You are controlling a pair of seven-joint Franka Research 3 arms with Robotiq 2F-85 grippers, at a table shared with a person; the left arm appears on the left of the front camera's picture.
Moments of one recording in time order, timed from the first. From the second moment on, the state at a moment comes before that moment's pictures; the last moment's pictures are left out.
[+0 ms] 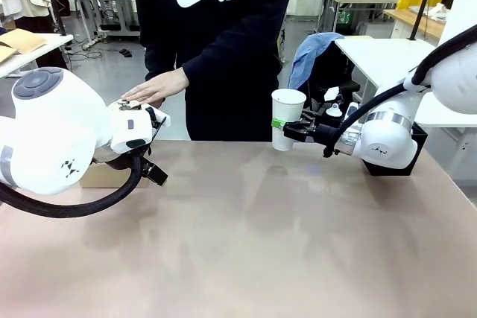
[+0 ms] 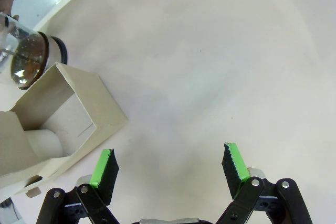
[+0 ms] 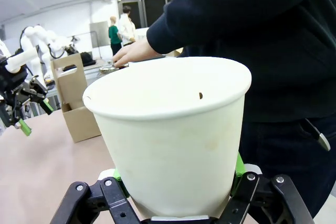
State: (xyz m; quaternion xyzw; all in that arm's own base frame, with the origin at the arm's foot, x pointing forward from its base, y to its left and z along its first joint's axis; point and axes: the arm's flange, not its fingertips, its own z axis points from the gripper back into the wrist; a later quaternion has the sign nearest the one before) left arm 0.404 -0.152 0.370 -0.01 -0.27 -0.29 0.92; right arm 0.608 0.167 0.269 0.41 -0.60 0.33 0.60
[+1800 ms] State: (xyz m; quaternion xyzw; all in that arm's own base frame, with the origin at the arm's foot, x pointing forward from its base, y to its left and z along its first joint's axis) left arm 0.404 -0.152 0.370 -0.01 -0.27 -0.29 0.92; right arm 0.608 0.167 0.269 0.41 -0.60 0.33 0.60
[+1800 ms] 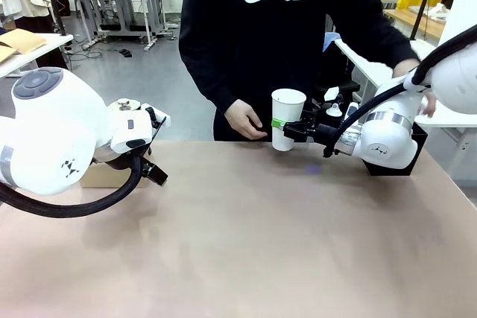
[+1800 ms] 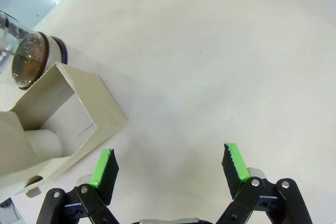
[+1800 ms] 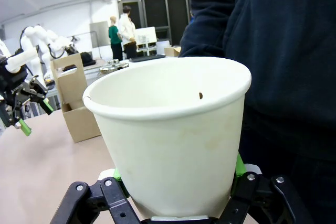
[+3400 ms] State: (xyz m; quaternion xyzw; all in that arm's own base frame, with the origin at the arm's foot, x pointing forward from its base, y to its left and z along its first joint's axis) left arm 0.404 -0.152 0.370 -0.01 -0.27 -0.29 0.92; right arm 0.608 0.165 0.263 0.41 -0.60 0.33 0.60
